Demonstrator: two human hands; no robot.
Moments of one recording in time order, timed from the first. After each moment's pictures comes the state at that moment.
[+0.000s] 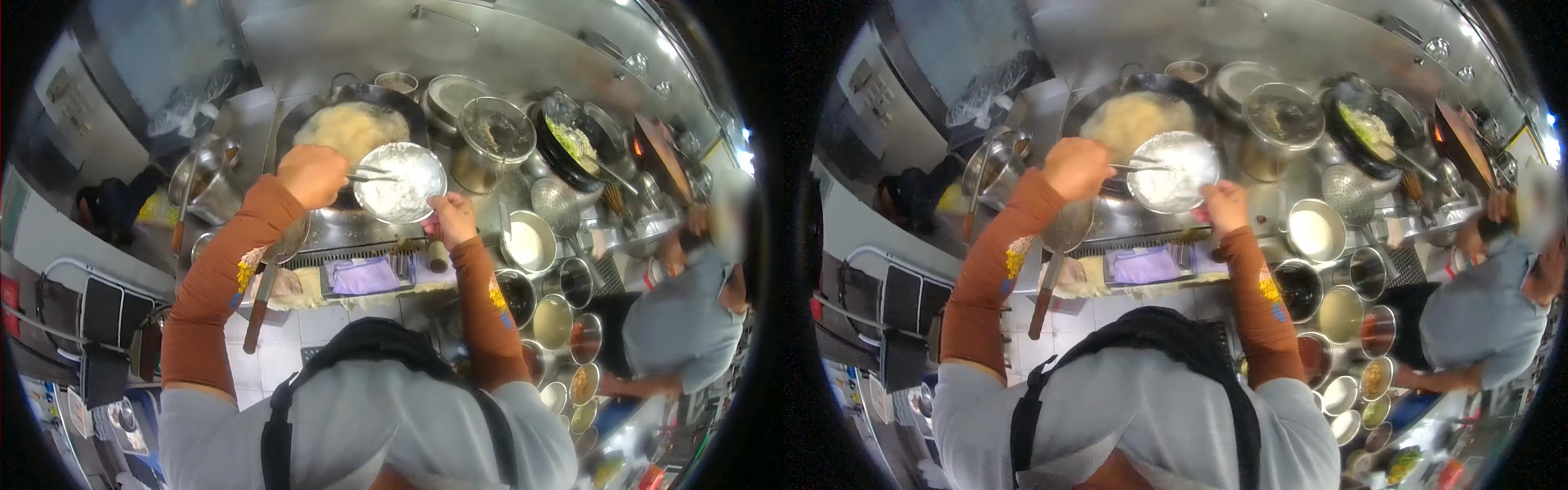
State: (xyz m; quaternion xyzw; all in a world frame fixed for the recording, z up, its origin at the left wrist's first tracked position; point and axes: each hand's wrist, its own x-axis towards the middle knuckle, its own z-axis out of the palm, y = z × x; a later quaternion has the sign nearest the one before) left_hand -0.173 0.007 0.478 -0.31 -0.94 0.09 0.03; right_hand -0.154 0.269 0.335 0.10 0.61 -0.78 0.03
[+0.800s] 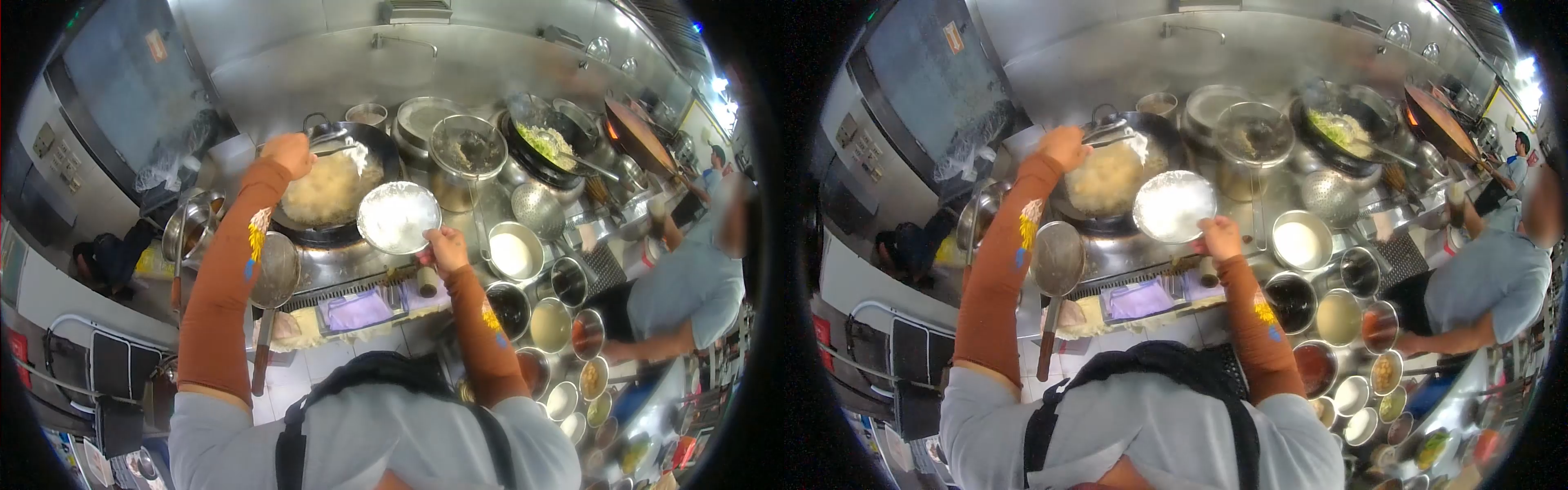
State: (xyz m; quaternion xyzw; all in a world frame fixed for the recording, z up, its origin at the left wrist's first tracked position) left_hand -0.313 0.001 0.487 -0.23 -0.96 0.05 0.15; right_hand -0.153 0.297 0.307 0.15 0.58 -0.80 0.00
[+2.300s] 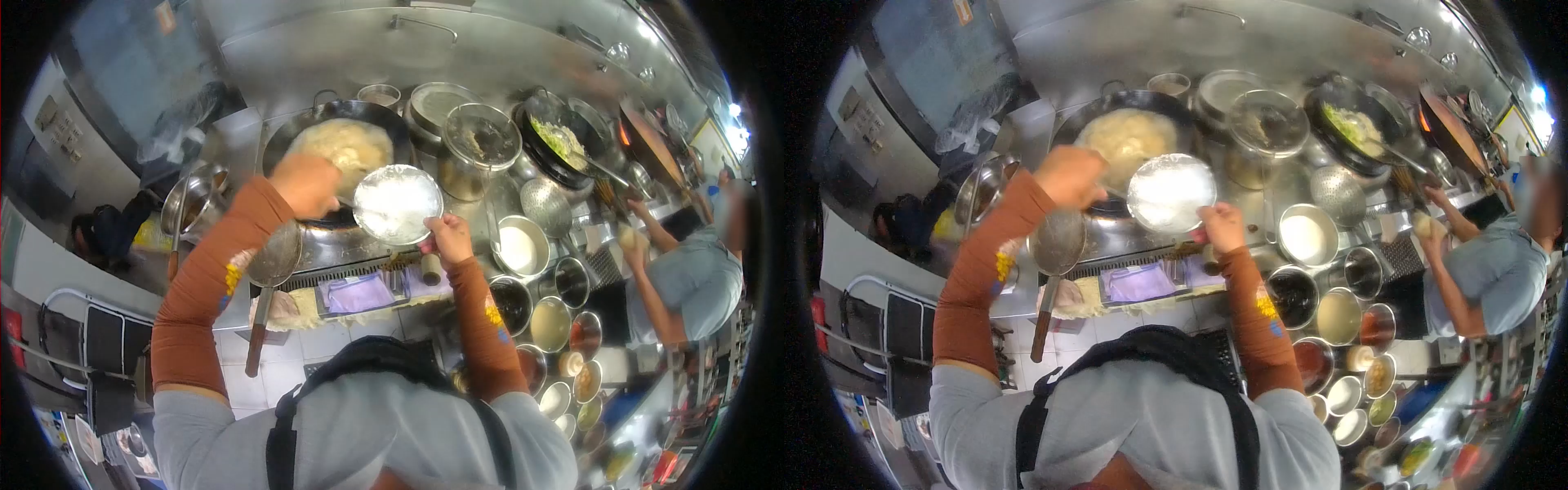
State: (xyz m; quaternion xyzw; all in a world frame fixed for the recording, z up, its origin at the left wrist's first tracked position) left_hand -0.199 0.017 0.500 -0.37 -0.92 0.10 0.00; right_hand -0.147 0.286 0.320 0.11 0.61 -0.79 0.01
